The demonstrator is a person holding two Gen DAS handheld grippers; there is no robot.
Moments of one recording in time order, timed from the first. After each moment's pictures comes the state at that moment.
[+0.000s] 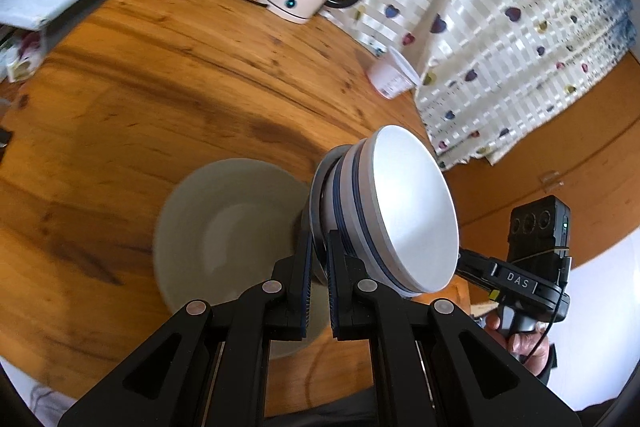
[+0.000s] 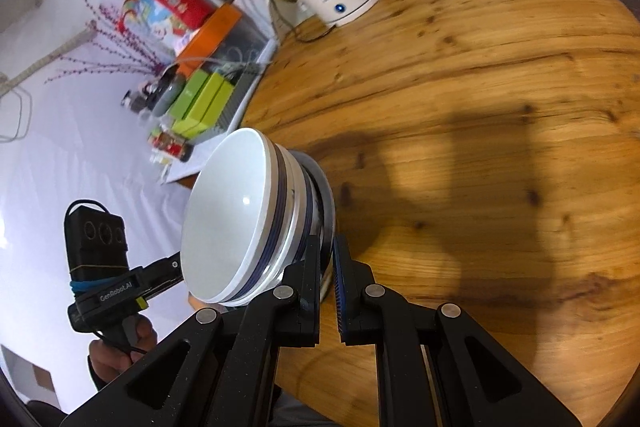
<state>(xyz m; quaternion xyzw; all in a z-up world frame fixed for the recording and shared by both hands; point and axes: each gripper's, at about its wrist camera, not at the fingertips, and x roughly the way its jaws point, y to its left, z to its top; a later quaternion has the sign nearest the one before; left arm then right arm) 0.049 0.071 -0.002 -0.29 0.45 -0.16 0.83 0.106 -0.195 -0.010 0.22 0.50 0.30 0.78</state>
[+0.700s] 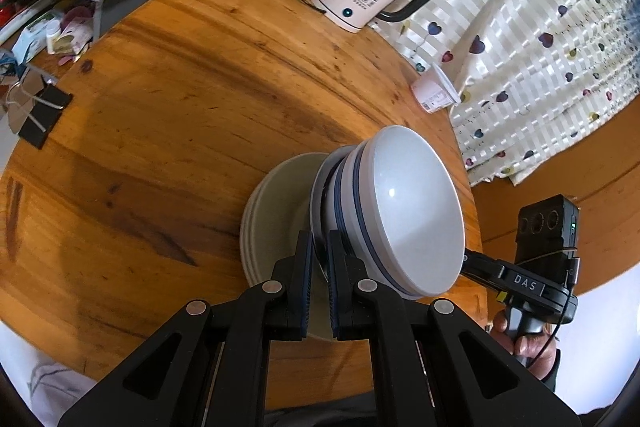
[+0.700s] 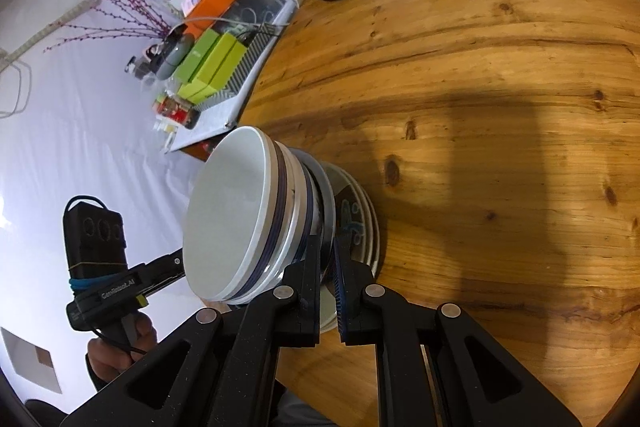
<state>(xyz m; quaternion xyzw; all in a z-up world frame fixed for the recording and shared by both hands) 0.028 0.111 -0.022 -0.31 0.46 -0.10 0.82 0.112 -0.140 -0.027 0.19 0.54 0.33 0.75</state>
